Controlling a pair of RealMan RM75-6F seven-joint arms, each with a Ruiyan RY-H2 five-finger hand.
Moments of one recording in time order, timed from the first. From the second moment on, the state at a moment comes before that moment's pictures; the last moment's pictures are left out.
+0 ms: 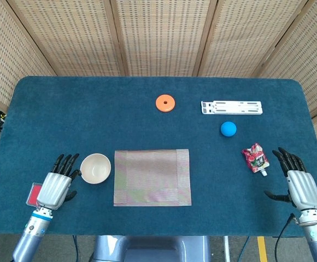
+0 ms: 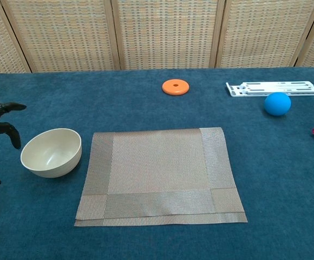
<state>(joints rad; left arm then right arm) -0.26 -1.50 0.00 -1.51 1.56 1.33 0.44 0.17 -1.03 0.09 -1.76 -1.39 1.31 0.11</state>
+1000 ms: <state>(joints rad) -0.37 -1.64 -0.07 -1.37 1.44 1.21 0.47 0.17 -1.01 0.09 -1.75 -1.39 1.30 0.17</state>
